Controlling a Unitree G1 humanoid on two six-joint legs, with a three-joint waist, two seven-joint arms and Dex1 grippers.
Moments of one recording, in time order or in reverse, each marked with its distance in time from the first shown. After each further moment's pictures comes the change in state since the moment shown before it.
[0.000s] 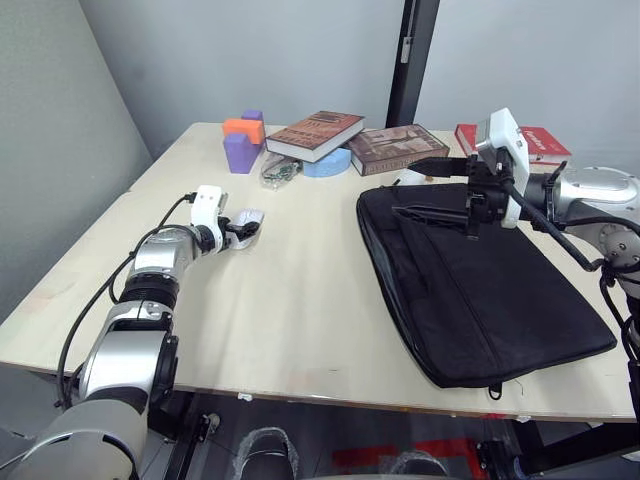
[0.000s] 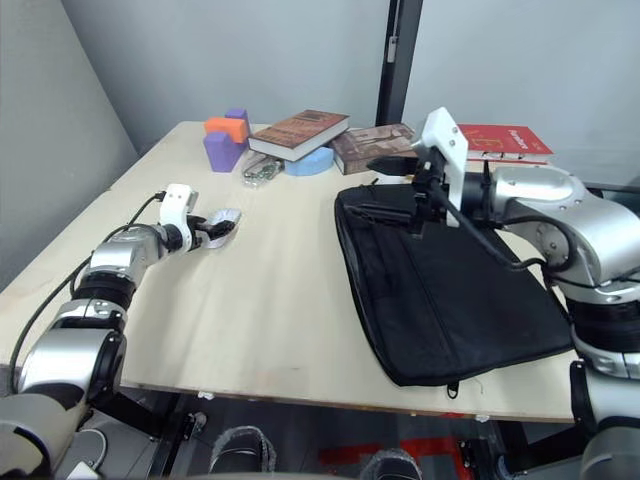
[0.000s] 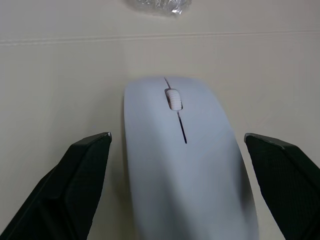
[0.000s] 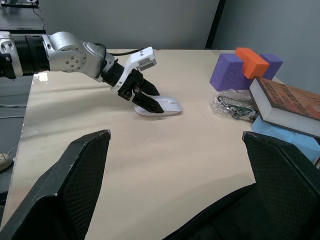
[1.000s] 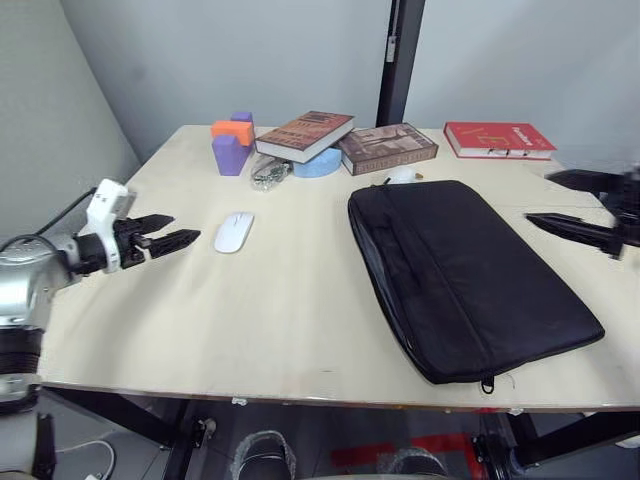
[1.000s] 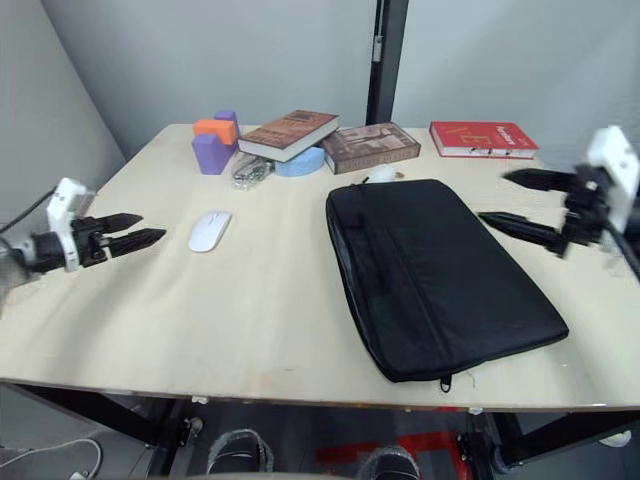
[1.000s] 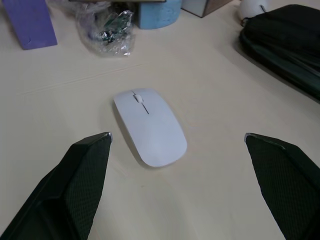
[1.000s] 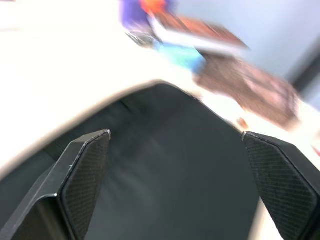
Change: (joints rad) left arm 0.418 0.380 0.164 -0.619 -0.284 0.222 -0.378; right arm 0.398 -0.232 -0.375 0.184 -0.060 -0.250 0.215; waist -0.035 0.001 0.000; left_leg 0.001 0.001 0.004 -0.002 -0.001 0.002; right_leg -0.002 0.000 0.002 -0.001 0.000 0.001
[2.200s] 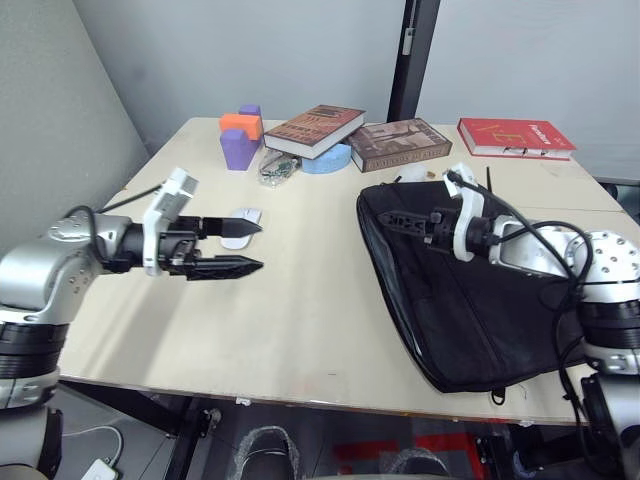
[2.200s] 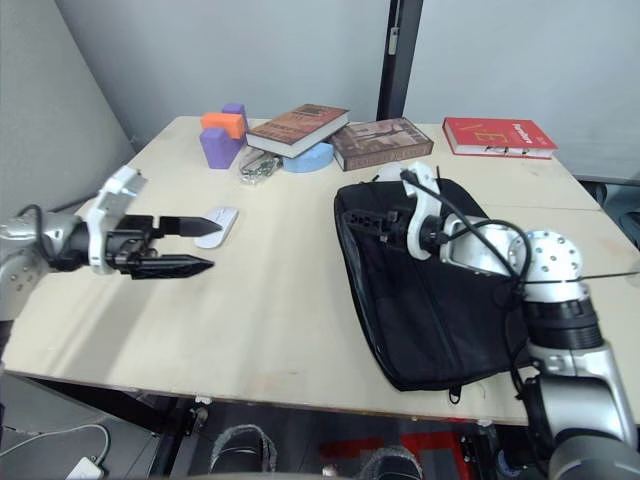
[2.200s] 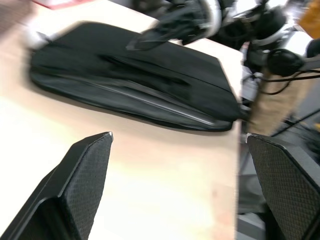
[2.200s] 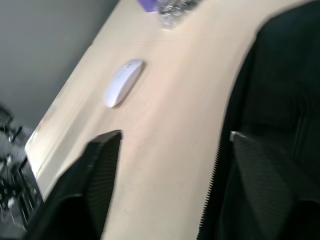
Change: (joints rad) left arm -0.013 0.079 -0.036 -0.383 -0.268 0.185 -0.391; right arm -0.352 0.342 0.366 0.071 0.780 0.581 -1.068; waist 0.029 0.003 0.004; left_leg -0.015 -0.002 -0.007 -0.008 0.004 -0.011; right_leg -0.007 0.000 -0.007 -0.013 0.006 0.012
